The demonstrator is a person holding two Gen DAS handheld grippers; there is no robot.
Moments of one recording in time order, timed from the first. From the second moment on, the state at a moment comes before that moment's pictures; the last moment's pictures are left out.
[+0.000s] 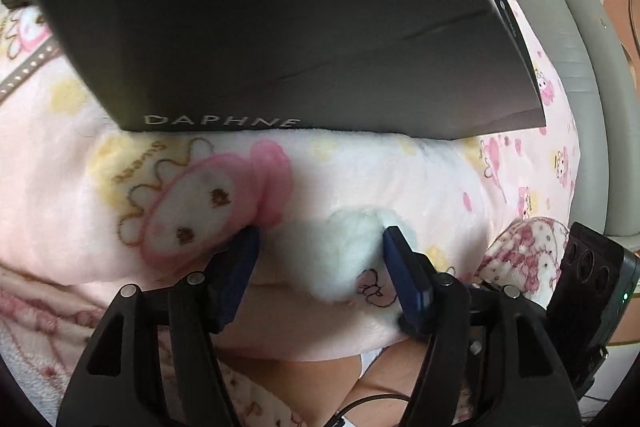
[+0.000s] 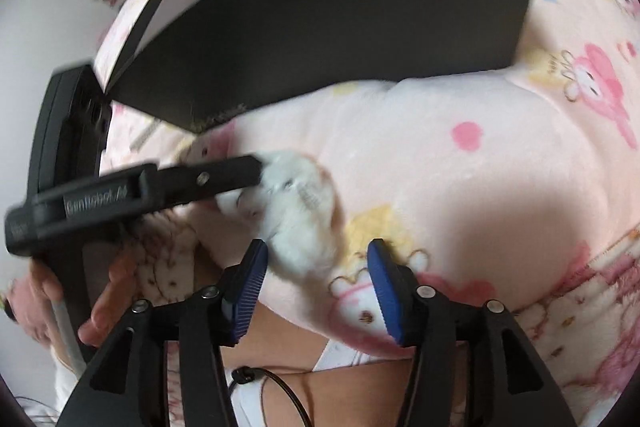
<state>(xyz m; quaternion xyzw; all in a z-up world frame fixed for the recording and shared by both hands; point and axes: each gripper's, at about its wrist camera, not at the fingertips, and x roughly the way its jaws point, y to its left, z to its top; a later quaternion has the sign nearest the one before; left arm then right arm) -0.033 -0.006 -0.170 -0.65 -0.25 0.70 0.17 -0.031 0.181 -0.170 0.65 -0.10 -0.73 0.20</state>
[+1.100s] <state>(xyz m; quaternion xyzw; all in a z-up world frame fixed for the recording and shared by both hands) -0.155 -0.021 -0.061 -0.53 -0.31 0.77 0.18 -0.179 0.173 -0.072 0.55 -0.07 -0.79 0.28</state>
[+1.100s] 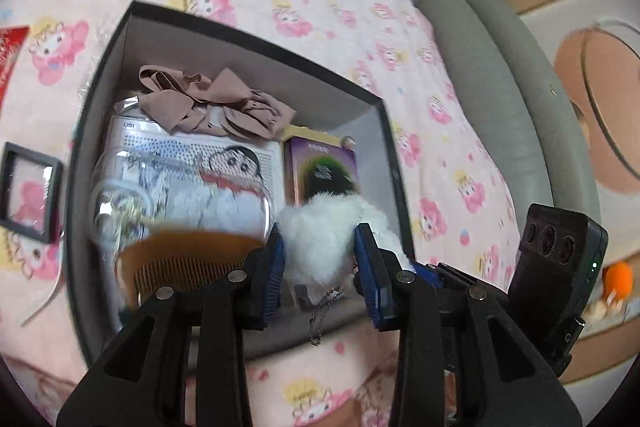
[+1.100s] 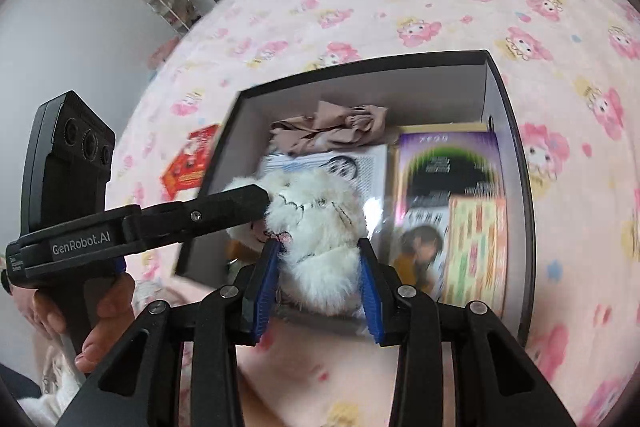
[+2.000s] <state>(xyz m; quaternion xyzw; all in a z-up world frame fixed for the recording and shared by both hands) -0.232 0.018 -0.115 -0.58 -0.24 0.77 0.10 -0.247 0.179 -0.109 0.57 -0.04 -0.77 0.26</state>
